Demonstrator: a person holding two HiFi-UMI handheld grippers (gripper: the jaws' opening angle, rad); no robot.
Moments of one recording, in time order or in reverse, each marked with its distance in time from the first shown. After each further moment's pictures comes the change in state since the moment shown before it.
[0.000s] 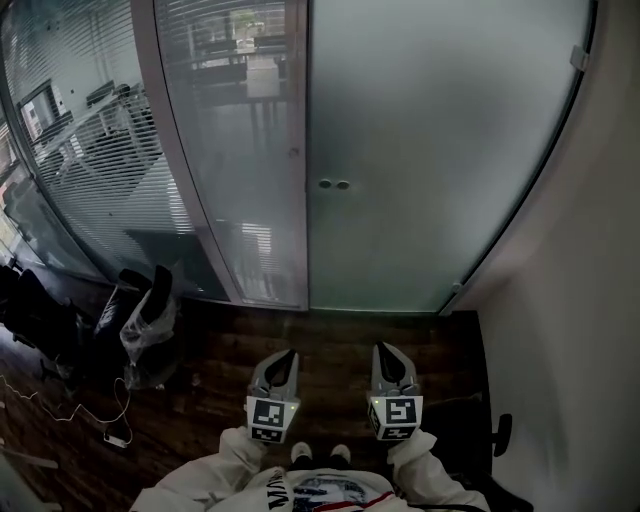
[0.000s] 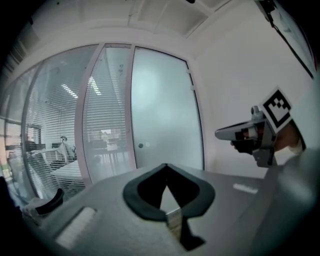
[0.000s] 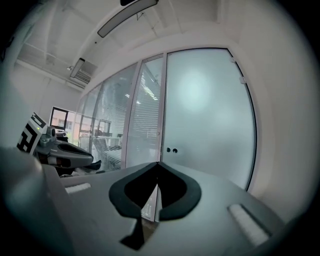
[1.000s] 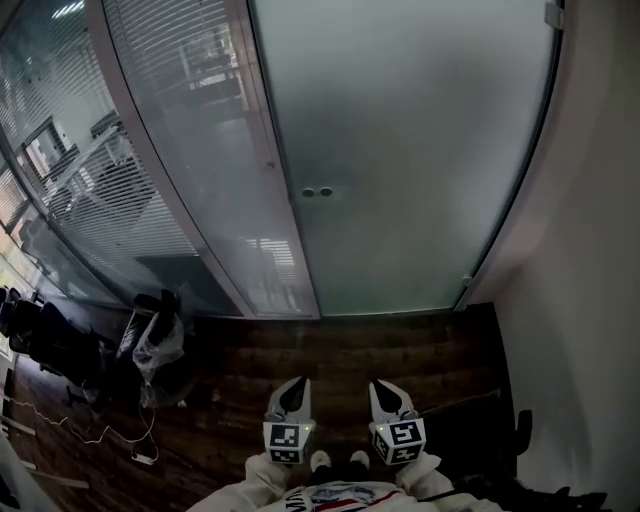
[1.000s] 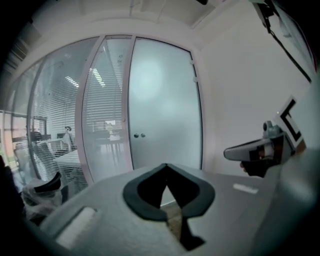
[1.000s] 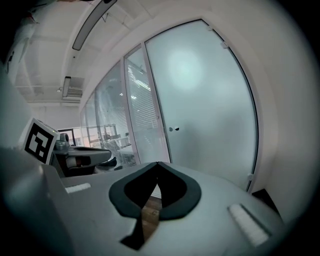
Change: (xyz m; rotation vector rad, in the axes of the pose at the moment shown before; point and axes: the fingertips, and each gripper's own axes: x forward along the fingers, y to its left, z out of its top) left arm 0.014 -0.059 -0.029 -0.077 0.103 0.055; right arm -0.037 -0.011 -0.087 0.264 0.171 0.146
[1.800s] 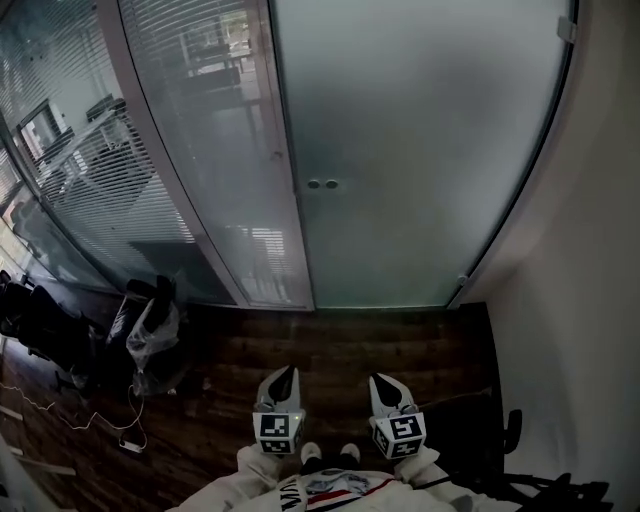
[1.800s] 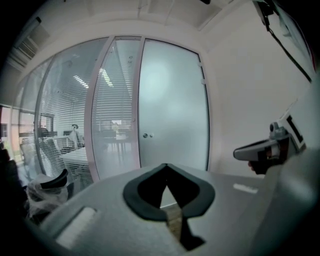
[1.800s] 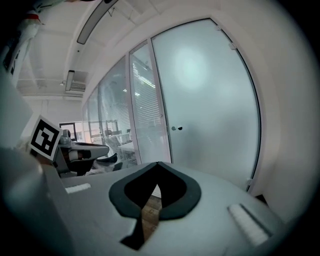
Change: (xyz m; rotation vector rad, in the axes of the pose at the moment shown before) left arm -0.009 0.034 0.004 -0.030 -0.024 0.049; right arm 0.000 0.008 0.006 -0.054 0.006 -0.004
